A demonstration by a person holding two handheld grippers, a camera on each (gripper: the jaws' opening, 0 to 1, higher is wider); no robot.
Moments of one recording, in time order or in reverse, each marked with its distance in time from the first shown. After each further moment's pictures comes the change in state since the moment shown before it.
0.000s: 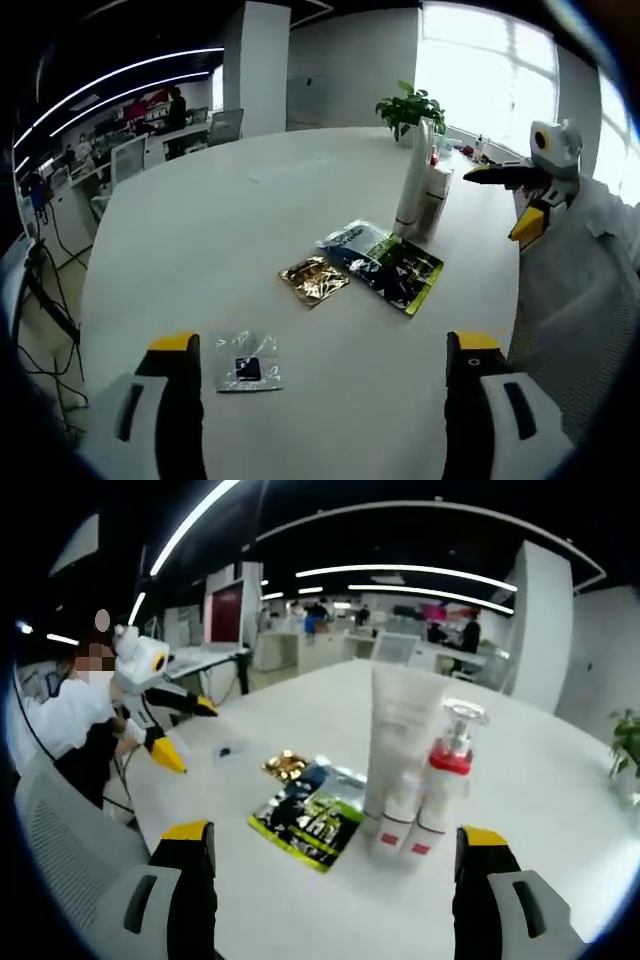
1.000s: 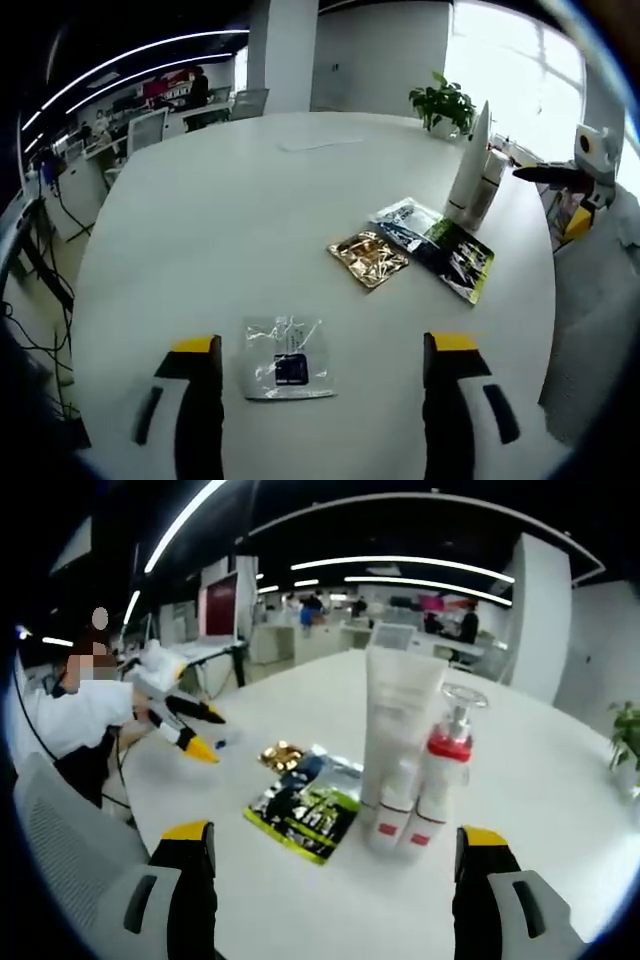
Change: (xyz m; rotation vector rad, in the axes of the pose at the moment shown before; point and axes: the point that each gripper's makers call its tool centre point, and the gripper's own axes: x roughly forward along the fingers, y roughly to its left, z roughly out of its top) left arm 0.033 0.042 -0.024 -0.082 0.059 0.071; right arm 0.004 -0.004 -0.010 0.011 0.038 -0.007
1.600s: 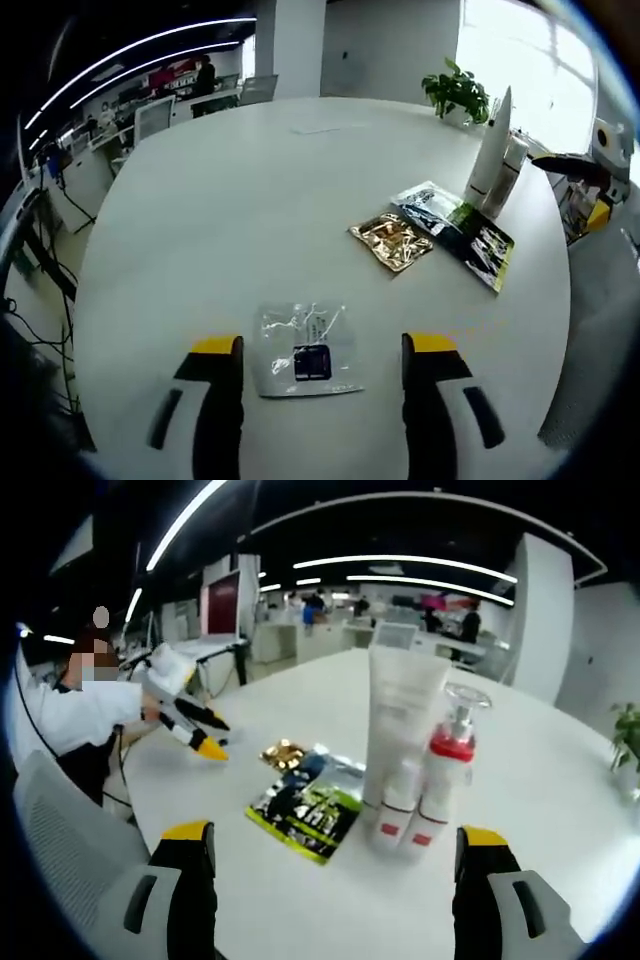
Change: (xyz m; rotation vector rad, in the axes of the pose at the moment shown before) left arm 0.009 0.013 -0.012 0.008 0.060 0.033; right arm 0.000 0.002 0.001 0.000 0.001 0.007
